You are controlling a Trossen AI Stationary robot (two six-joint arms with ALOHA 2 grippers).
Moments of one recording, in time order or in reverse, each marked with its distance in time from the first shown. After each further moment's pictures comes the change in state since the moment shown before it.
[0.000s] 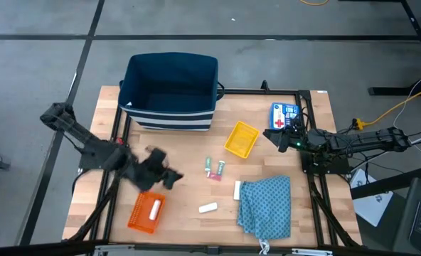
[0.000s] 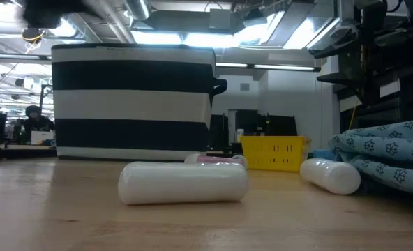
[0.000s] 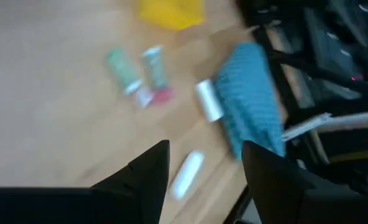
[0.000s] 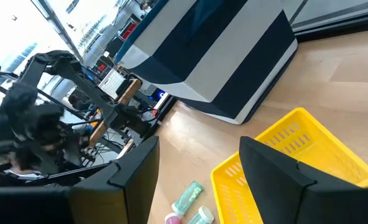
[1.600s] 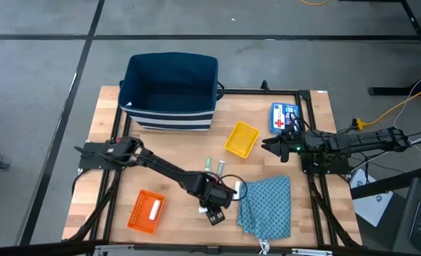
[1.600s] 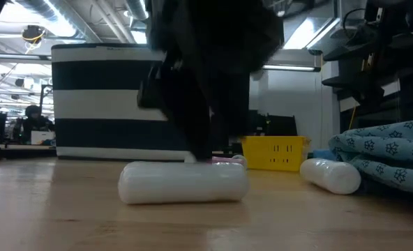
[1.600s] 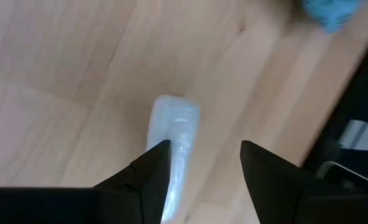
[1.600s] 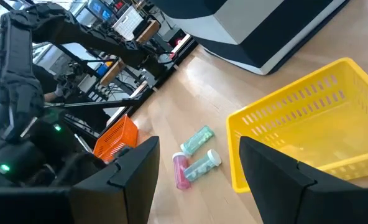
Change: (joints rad) left arm 0.139 0.993 0.770 -0.248 0.678 0.523; right arm 0.000 0.000 0.000 -0.079 -0.244 -0.083
